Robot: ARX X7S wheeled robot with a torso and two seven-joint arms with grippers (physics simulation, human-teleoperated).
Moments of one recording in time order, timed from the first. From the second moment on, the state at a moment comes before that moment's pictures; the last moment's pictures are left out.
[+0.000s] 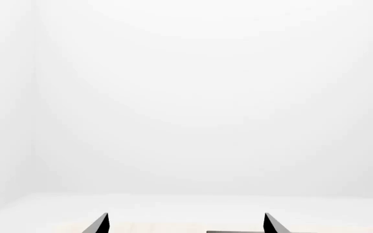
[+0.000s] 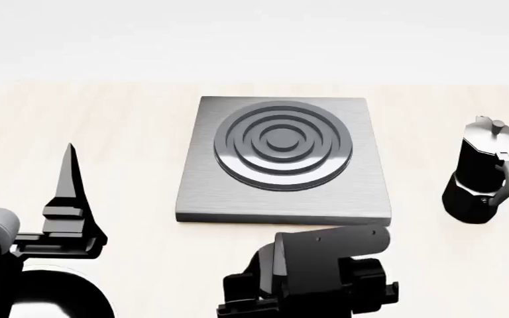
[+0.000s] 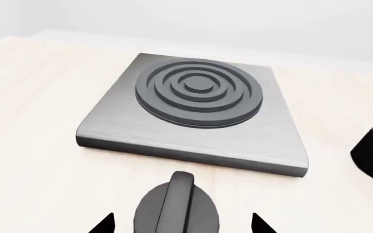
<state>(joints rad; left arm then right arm) -0.33 -0.30 0.25 0.59 -0.35 -0.47 -0.43 0.42 0.14 -0.26 -0.32 0.33 0.98 0.27</state>
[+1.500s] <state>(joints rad) -0.34 -0.32 0.26 0.59 -0.38 -0.47 -0.45 0.51 0.14 -0.33 0.11 0.33 0.76 0.21</state>
